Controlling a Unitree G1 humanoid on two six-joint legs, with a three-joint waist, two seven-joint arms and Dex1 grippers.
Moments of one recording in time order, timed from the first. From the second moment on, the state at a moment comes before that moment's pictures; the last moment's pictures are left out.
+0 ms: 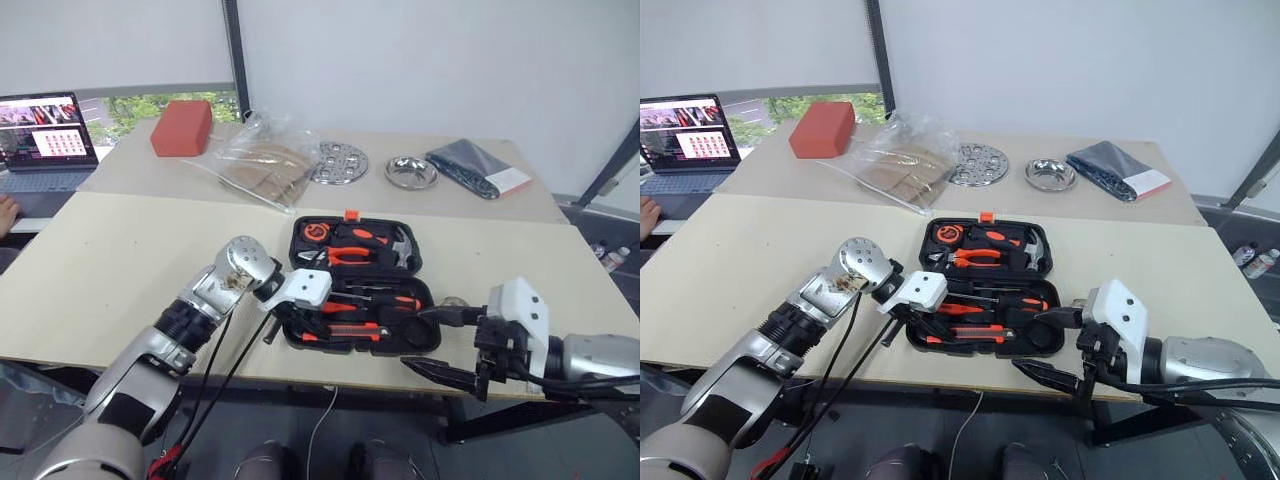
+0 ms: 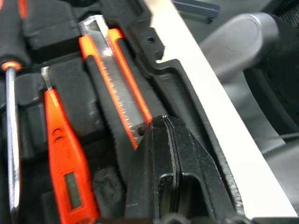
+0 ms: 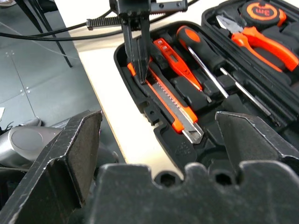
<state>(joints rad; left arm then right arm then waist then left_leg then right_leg) -0.87 0.50 -0.51 0.34 -0.06 0.16 -1.55 0.11 -0.93 -0.32 -0.76 0.80 0.78 0.78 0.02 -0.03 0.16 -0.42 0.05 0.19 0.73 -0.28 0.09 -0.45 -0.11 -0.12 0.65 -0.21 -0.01</state>
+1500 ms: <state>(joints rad) -0.79 0.68 -0.24 0.03 -0.43 0.54 -1.55 -0.14 -0.86 -0.04 -0.16 0.26 0.56 0.81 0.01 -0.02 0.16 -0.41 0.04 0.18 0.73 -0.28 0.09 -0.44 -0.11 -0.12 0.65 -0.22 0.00</state>
